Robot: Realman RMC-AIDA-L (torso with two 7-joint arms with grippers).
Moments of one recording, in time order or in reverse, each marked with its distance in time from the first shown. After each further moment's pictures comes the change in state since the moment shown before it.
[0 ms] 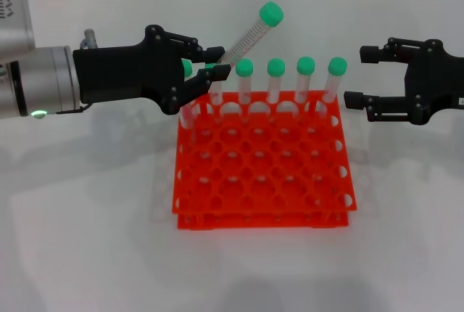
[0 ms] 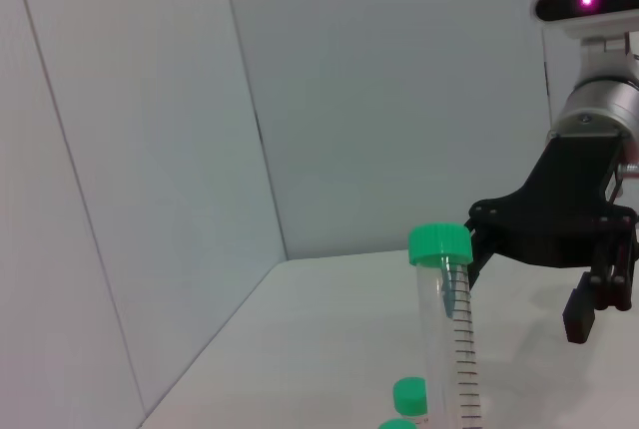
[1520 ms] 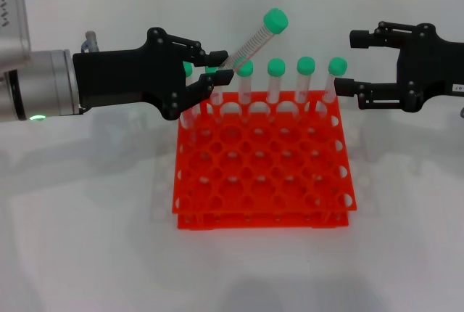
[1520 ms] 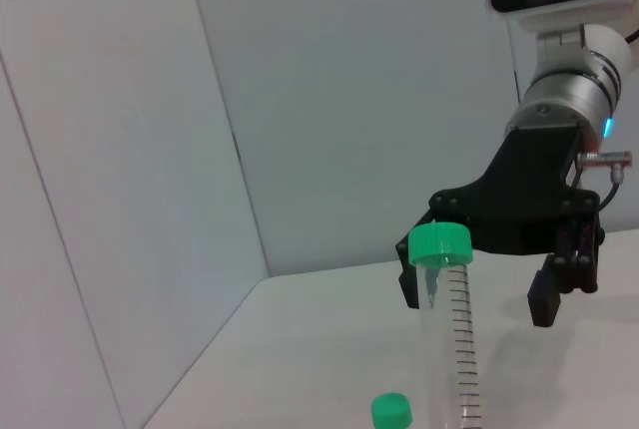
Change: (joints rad) left arm 0.004 0.000 -0.002 -0.002 -0.005 0.034 0.047; right arm 0.023 0.000 -0.010 -0.013 0.043 -0.014 0.001
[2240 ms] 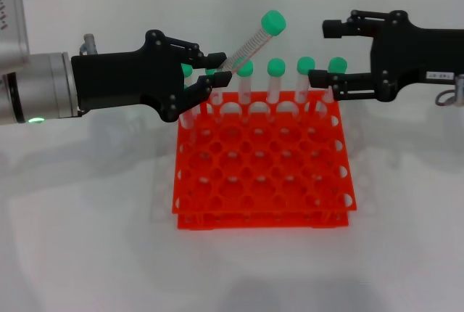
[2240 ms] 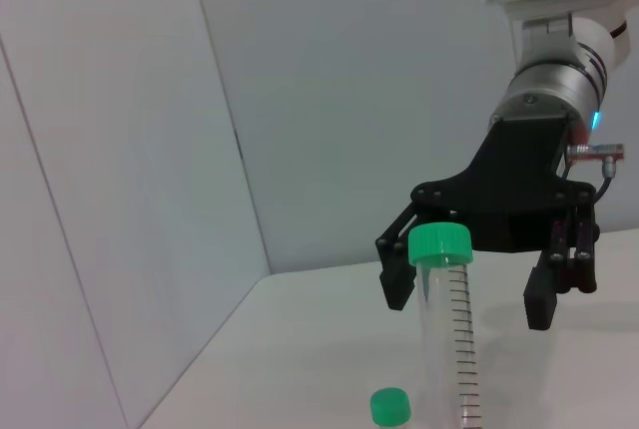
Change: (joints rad) left arm 0.007 0.000 0.001 0.000 -0.002 0.000 0.000; right arm 0.061 0.005 -0.041 0.012 0.011 0.018 0.006
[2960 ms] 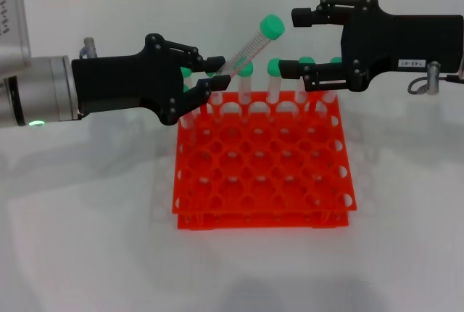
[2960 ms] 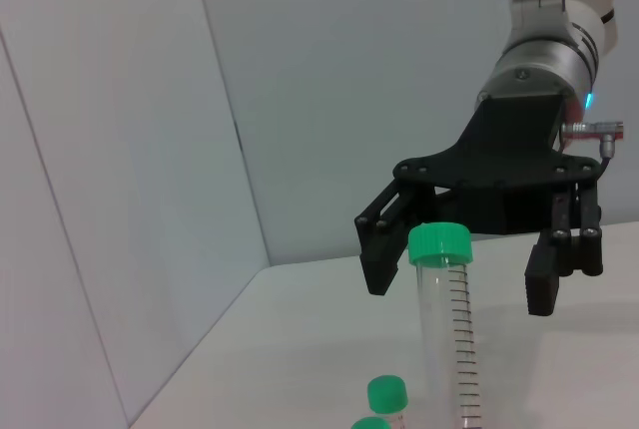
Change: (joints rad) left arm 0.002 0.000 0.000 -0.006 0.008 -0.006 0.004; right arm 0.045 0.003 -0.071 0.000 0.050 0.038 0.003
